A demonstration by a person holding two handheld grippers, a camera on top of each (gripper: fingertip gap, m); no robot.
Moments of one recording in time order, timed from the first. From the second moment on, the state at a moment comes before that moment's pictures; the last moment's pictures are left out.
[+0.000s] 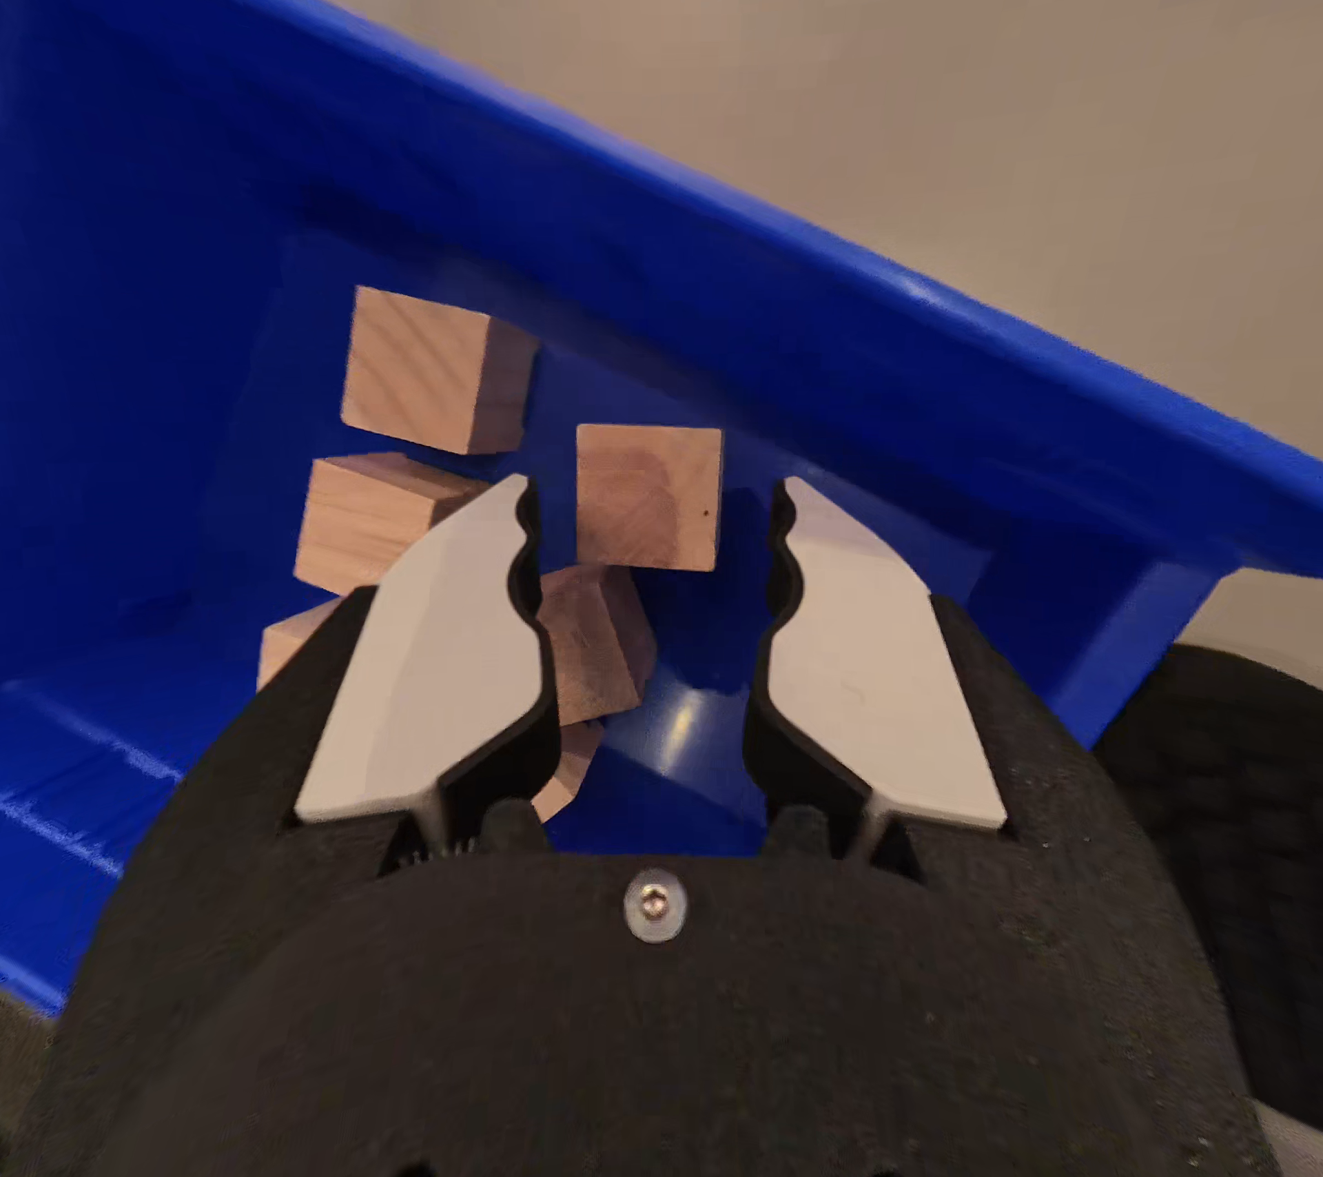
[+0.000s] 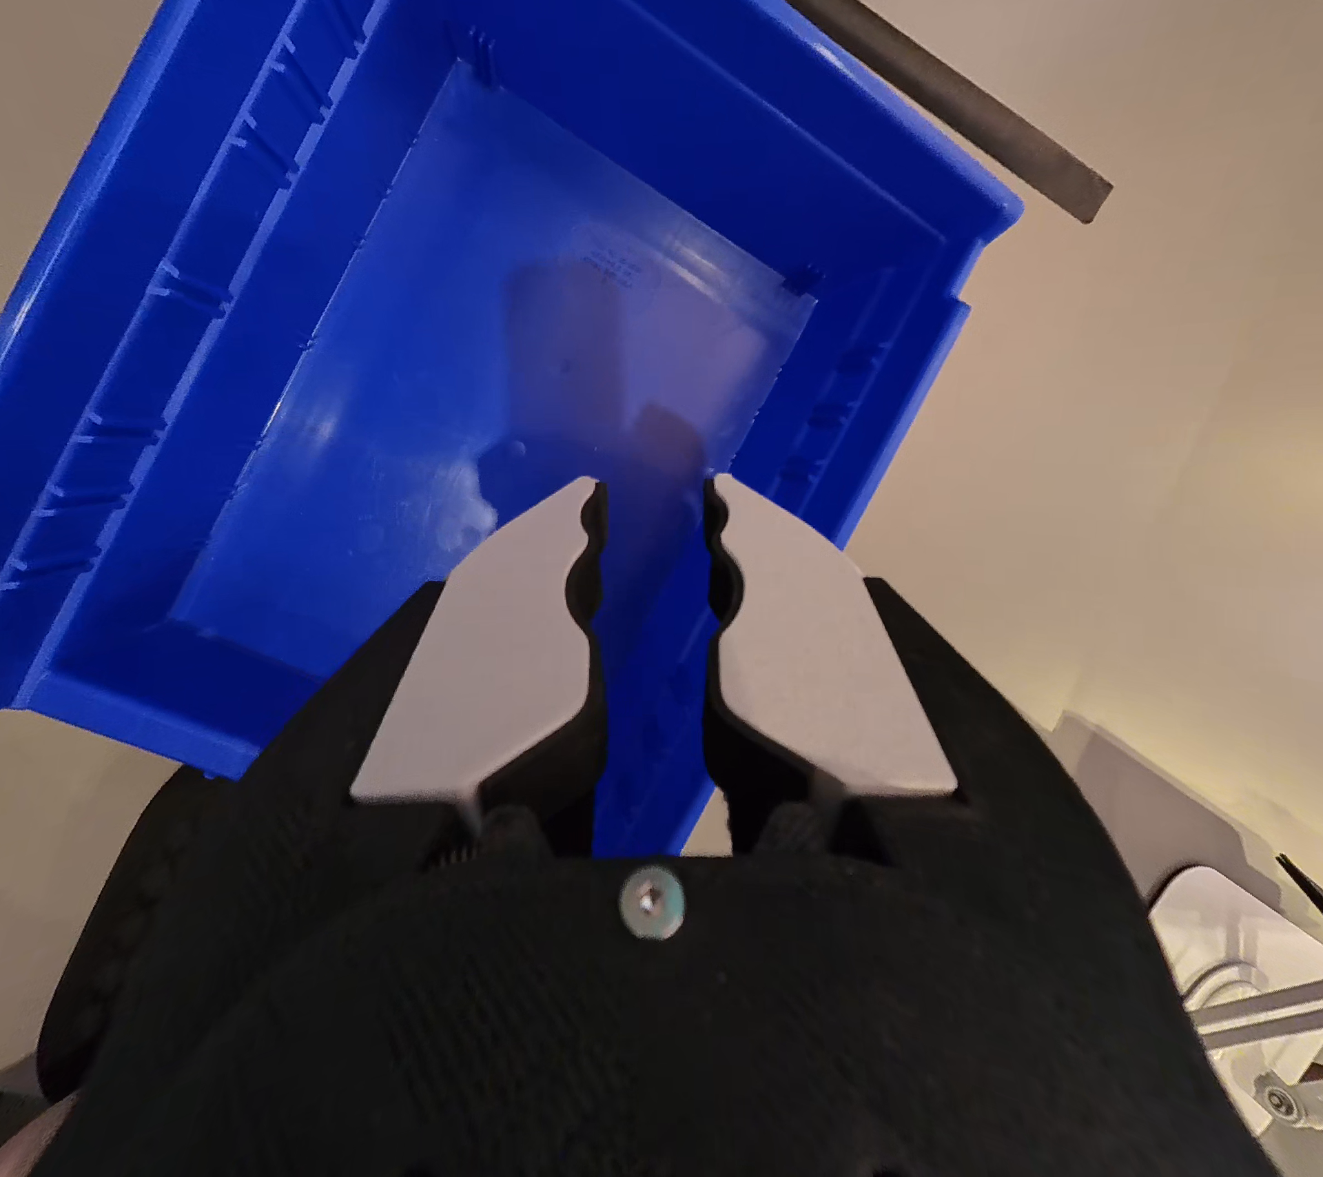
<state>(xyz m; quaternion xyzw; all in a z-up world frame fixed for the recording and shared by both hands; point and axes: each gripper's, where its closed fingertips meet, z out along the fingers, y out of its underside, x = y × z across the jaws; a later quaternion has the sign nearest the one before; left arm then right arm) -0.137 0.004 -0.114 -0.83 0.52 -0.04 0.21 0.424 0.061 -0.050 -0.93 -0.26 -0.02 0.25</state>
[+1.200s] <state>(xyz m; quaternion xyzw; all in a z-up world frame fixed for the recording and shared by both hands) 0.063 -0.055 0.120 -0.63 0.38 -0.58 0.36 0.115 -0.042 0.114 -0.43 -0.51 0.14 0.73</state>
